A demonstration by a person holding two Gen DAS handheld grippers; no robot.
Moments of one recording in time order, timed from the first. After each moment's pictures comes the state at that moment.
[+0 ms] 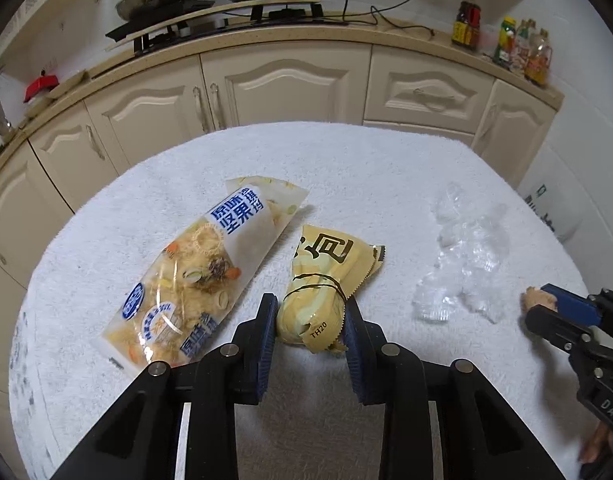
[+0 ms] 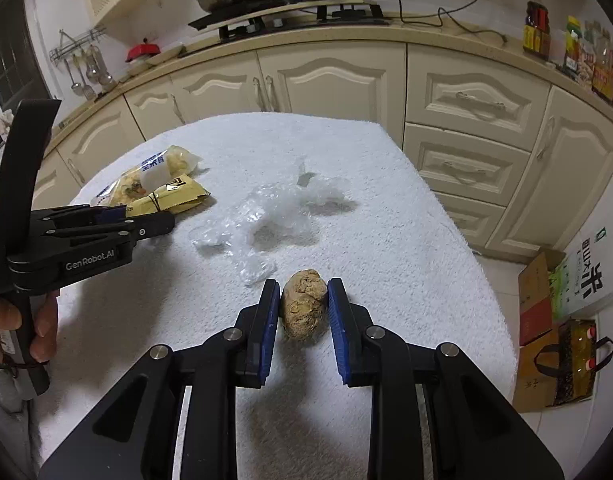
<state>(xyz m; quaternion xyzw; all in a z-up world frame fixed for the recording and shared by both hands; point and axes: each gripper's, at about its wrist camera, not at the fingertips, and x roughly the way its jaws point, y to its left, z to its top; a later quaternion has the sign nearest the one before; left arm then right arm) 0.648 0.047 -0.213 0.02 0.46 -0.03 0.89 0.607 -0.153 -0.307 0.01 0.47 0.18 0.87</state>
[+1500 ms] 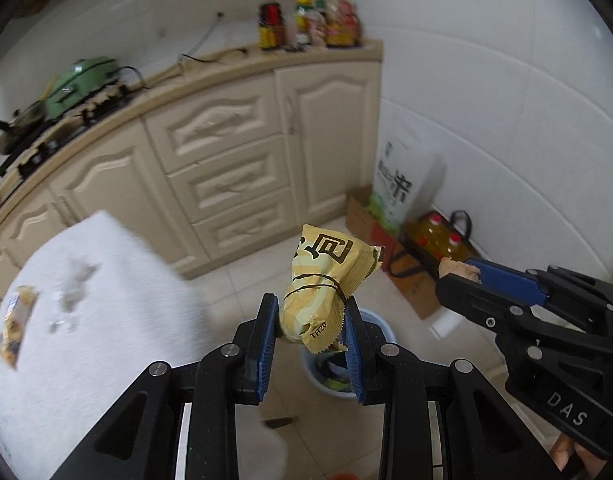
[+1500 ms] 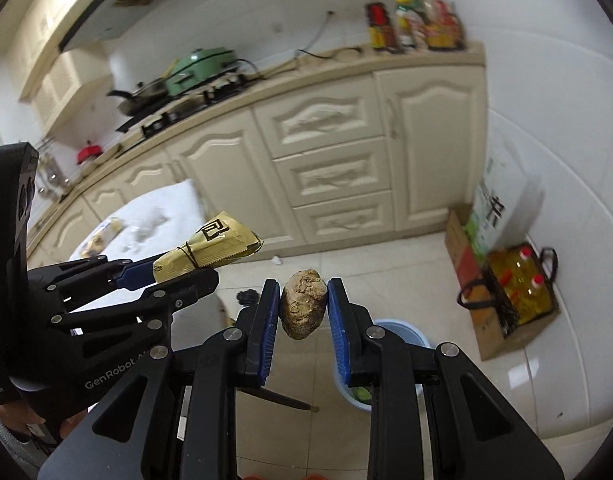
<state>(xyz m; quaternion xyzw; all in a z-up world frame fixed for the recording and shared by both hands) 0.500 -0.296 -0.172 0.14 0.41 -0.21 0.88 0.455 -0.430 -0.254 0.14 0.40 0.06 0.91</state>
